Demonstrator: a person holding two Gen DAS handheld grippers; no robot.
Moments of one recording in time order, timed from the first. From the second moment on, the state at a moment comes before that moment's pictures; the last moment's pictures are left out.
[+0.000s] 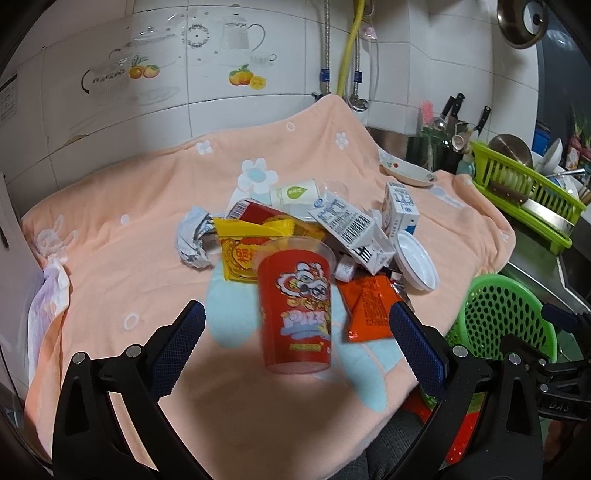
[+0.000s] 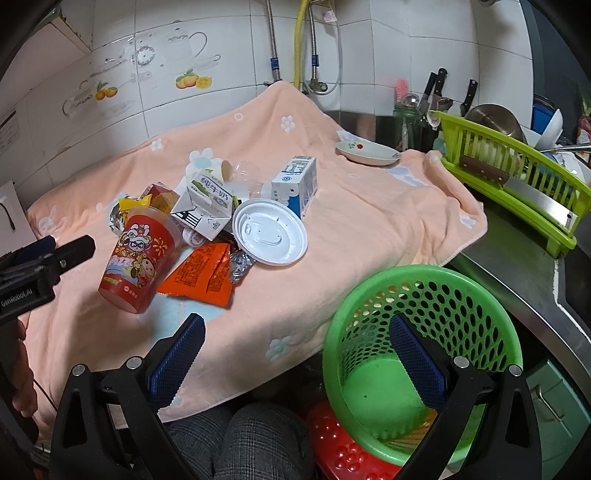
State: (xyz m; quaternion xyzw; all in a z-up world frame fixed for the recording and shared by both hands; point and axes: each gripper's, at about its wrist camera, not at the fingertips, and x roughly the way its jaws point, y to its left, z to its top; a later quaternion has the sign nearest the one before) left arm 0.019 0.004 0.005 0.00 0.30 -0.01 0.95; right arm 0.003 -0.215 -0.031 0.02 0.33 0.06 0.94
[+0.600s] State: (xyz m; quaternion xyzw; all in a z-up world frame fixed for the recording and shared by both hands) left arm 0.036 0.047 0.002 -0.03 0.31 0.01 0.95; right arm 0.059 -0.204 -0.030 0.03 0.35 0.12 0.93
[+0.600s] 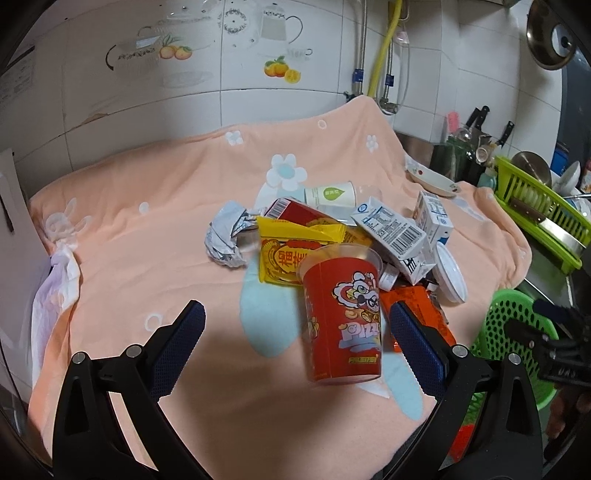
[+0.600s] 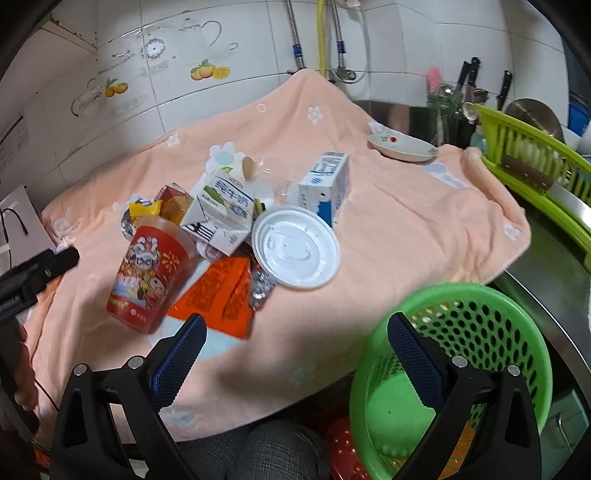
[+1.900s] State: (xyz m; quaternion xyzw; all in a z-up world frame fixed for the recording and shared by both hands) left arm 0.076 0.085 -0.020 -0.07 0.34 0.04 0.94; right arm 0.270 -0.130 -0.048 0.14 0.52 0.32 0.78
